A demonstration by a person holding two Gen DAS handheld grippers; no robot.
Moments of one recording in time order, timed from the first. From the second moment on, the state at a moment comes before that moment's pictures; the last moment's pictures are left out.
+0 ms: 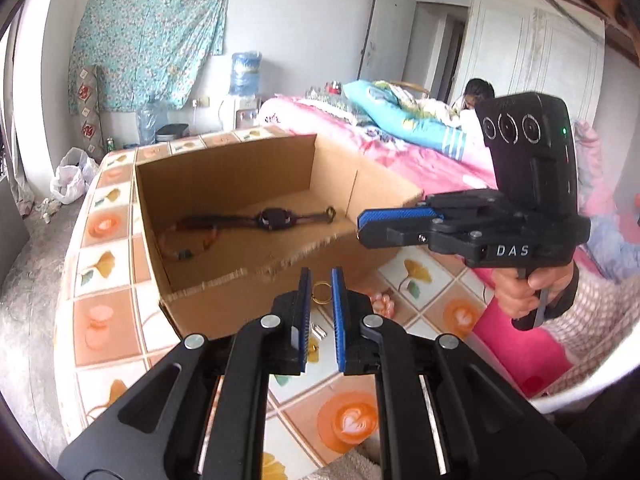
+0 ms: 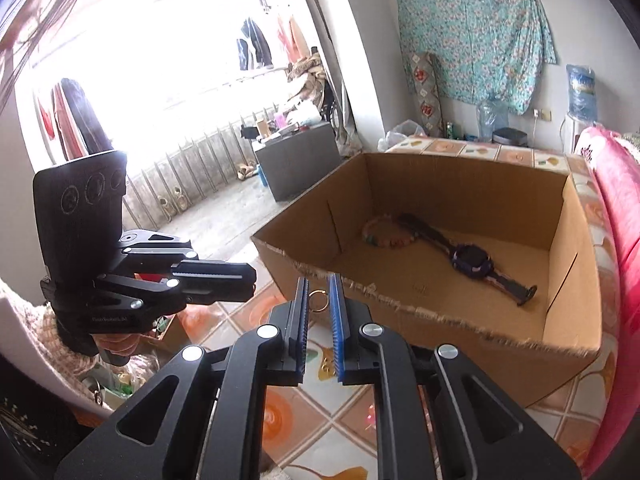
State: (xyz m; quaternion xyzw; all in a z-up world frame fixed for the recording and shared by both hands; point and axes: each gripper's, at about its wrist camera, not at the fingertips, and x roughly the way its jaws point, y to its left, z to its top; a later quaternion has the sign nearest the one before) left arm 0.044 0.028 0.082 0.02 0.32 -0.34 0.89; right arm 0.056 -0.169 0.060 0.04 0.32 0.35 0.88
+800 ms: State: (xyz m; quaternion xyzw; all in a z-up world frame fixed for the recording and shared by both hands) left arm 0.189 0.006 0.048 -0.01 0.43 -0.25 0.87; right arm 0.181 -0.195 0.034 0.10 0.46 0.23 0.85
